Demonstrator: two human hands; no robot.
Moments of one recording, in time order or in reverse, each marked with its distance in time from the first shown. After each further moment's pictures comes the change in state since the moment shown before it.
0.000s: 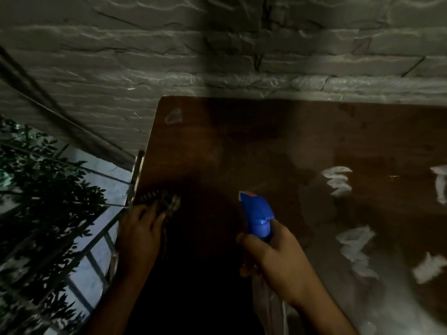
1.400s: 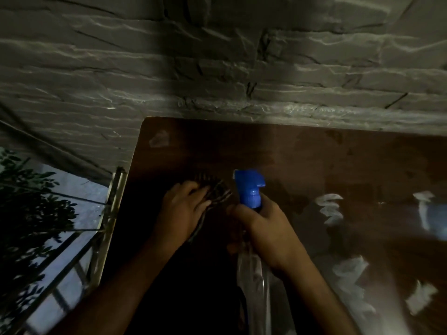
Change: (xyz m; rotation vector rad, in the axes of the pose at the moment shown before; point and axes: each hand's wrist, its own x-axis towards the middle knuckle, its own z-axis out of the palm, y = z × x) left_hand 0.113 0.087 0.034 -0.197 -0.166 0.345; right_hand 0.074 -0.053 -0.008 0.111 0.071 -0.029
